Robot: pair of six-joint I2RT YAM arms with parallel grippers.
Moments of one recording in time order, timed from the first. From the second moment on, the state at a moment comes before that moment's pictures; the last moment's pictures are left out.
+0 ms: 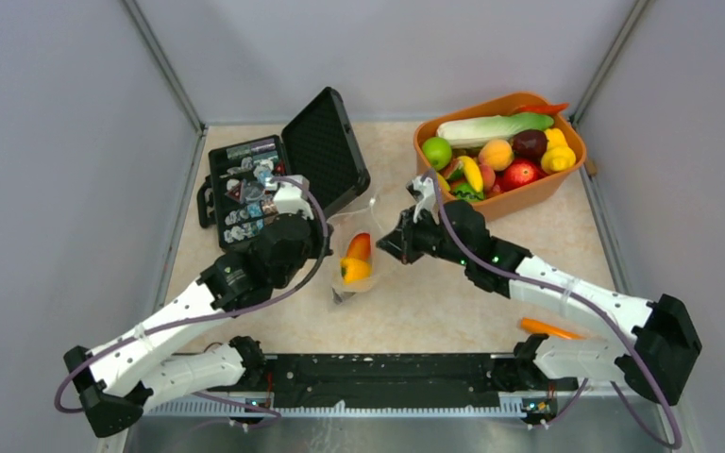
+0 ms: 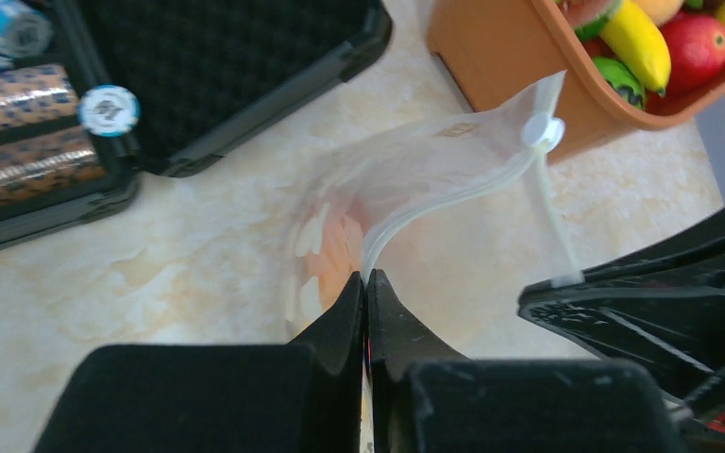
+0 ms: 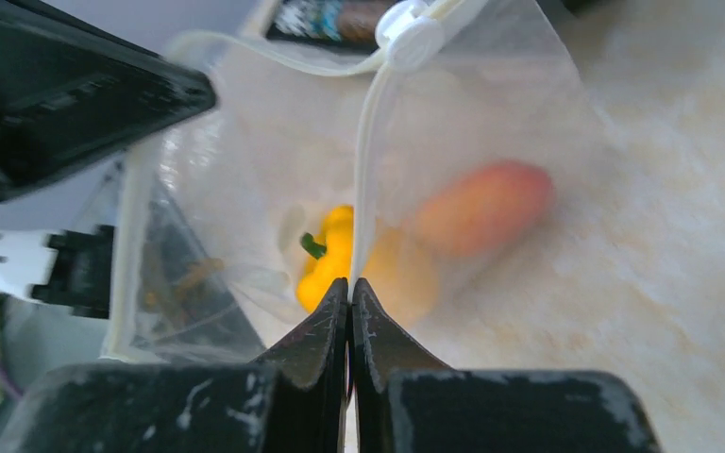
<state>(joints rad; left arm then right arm) -0.89 0.93 0.94 -0.47 -0.46 -0.63 0.87 1.14 0.80 -0.01 -0.11 0.47</state>
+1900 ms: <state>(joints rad) -0.89 0.99 0.96 -0.49 -0.28 -0.55 0.26 1.21 0.97 -0.22 0.07 0.32</state>
